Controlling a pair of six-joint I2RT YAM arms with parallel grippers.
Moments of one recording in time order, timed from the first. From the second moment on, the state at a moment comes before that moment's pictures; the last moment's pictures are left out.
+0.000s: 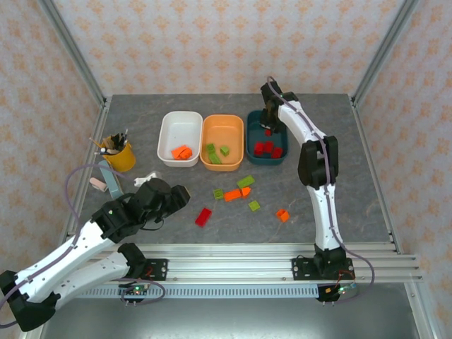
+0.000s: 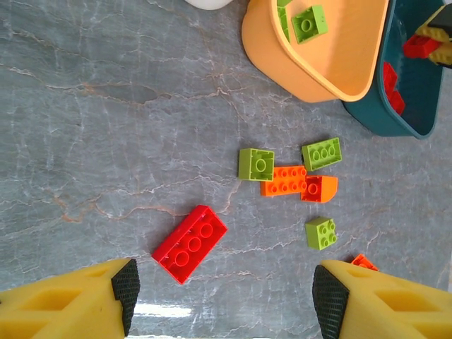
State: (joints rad) left arm -0.74 0.73 0.75 -0.87 -0.21 -1.20; right arm 0.28 2.41 2.25 -1.06 0.11 0.64
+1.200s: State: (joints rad) left arm -0.75 1.47 1.07 -0.78 -0.14 -1.13; right arm 0.58 1.23 1.01 -0.78 0.06 0.61
